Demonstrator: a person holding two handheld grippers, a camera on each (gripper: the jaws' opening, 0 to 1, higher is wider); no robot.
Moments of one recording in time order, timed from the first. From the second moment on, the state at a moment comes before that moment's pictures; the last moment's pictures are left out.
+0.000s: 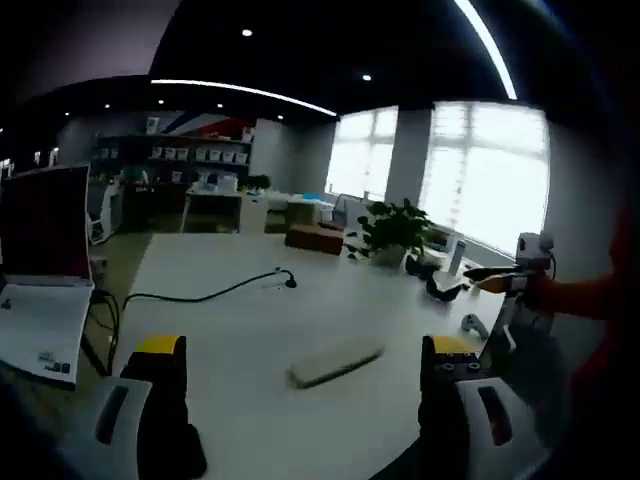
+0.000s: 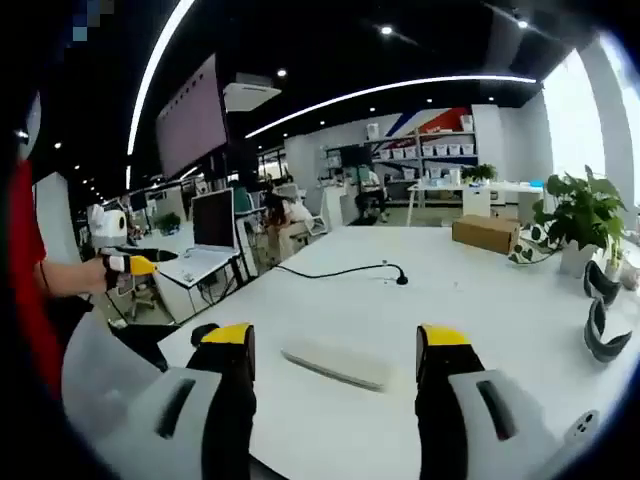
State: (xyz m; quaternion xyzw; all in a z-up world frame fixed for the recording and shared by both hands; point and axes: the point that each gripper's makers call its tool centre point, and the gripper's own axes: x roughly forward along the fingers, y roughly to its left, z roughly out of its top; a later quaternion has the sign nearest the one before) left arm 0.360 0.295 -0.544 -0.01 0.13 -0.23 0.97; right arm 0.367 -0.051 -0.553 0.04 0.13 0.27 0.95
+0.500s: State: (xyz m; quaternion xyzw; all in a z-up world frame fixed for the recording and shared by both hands) left arm 0.320 0.287 -0.541 -0.02 0.11 -0.21 0.97; right arm 0.343 -0.049 -0.537 -0.02 0.09 0.26 0.96
